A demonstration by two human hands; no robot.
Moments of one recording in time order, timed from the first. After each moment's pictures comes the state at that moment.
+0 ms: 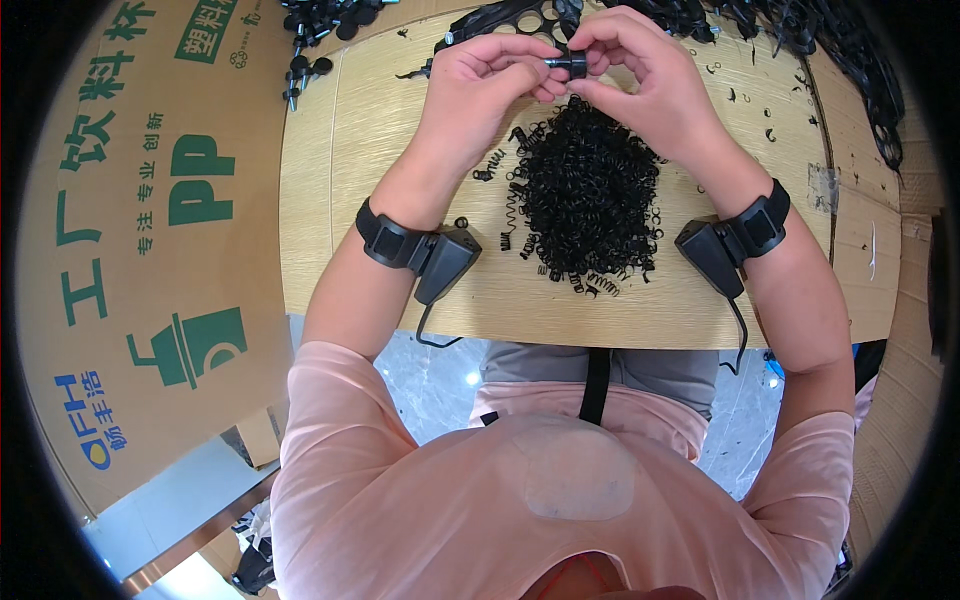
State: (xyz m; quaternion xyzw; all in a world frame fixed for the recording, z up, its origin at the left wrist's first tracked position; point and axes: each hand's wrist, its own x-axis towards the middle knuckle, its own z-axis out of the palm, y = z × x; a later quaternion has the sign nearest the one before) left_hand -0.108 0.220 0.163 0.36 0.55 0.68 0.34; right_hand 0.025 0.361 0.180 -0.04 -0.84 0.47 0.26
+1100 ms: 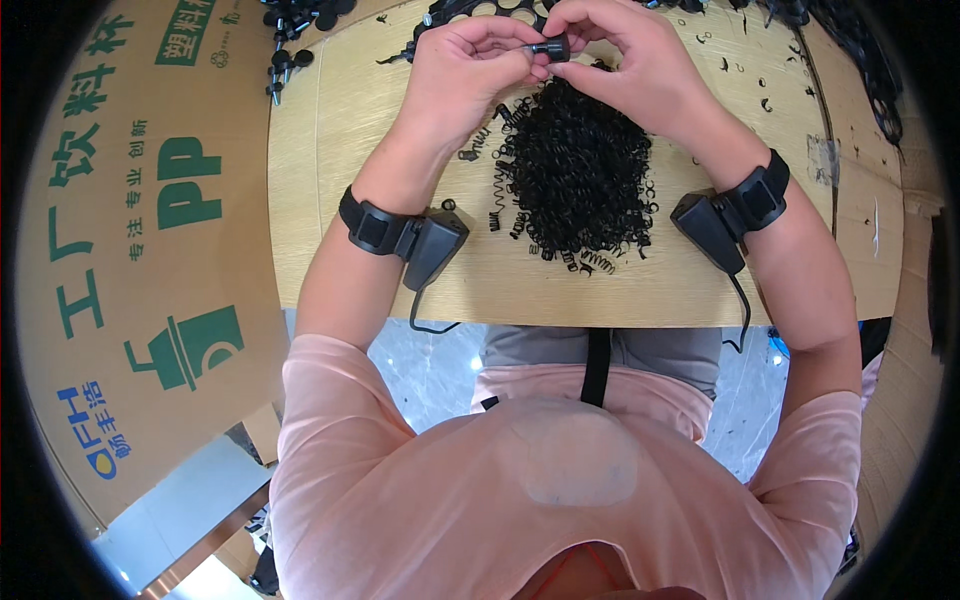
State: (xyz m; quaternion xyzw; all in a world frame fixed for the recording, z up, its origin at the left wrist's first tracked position) left_hand -0.108 0.219 0.159 0.36 0.57 0.65 0.36; right_hand 0.027 0.360 0.177 -0.01 -0.84 0.48 0.24
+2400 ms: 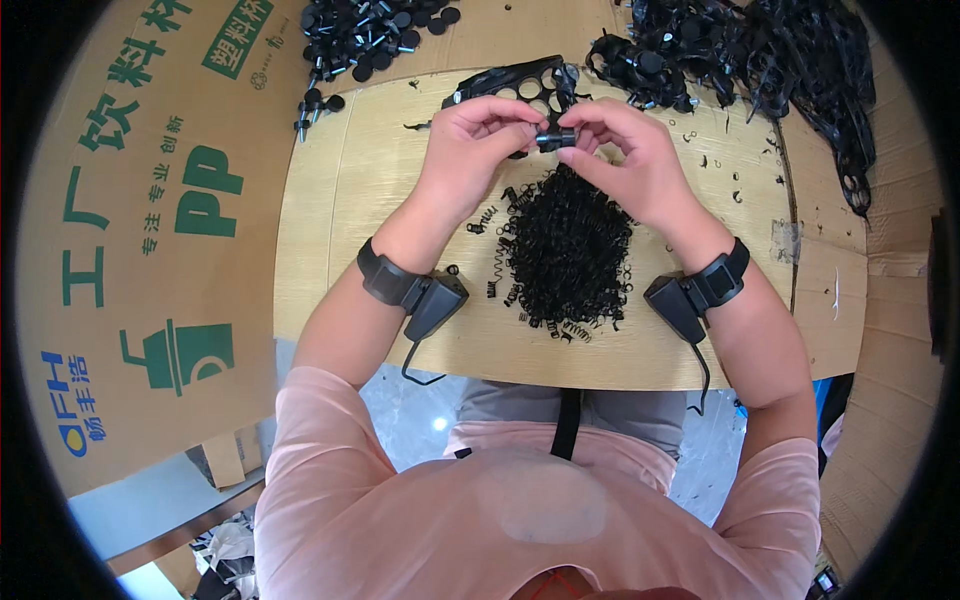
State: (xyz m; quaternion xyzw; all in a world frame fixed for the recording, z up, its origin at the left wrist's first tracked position) left_hand -0.114 0.219 0.161 0.34 0.52 0.71 0.31; right_hand 0.022 0.366 0.164 0.00 -0.80 0.54 0.27
